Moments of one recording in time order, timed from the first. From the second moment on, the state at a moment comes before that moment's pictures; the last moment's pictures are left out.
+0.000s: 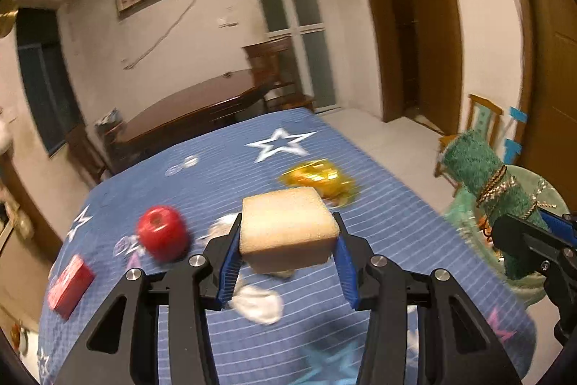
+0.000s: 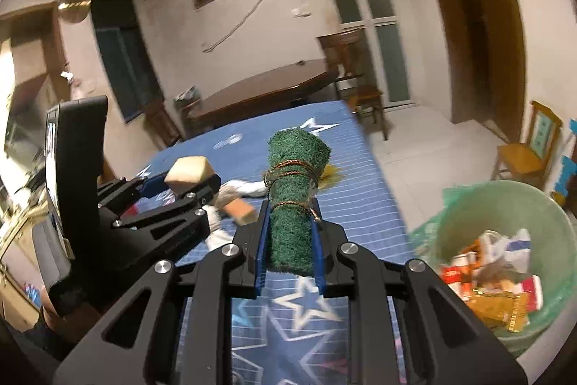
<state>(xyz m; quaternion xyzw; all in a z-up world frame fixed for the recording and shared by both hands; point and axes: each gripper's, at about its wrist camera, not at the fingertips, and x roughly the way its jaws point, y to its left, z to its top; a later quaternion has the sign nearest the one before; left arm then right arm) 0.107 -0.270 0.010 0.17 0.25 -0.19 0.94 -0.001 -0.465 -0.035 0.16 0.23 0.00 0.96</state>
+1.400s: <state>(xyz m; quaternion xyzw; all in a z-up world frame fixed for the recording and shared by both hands) 0.052 -0.514 -0.059 0.27 0.26 -0.40 0.83 -0.065 -0.635 -0.075 0.20 0.28 -0.26 0.90</state>
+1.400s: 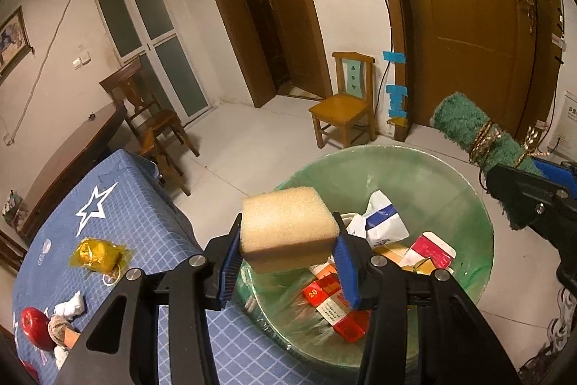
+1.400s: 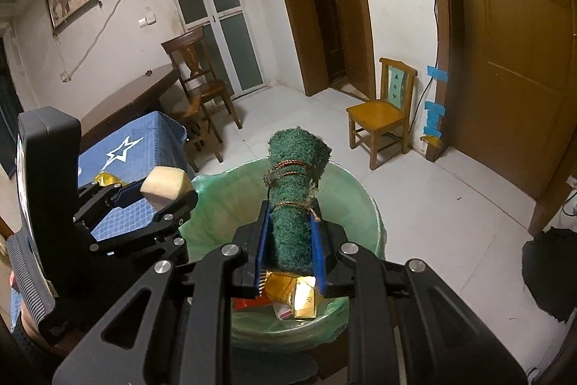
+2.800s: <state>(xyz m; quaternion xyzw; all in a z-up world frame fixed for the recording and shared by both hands) 0.090 -0.463 -0.061 0.23 0.29 -0.37 0.85 -0.041 -0.620 -0.068 0.17 0.28 -0.24 0.91</state>
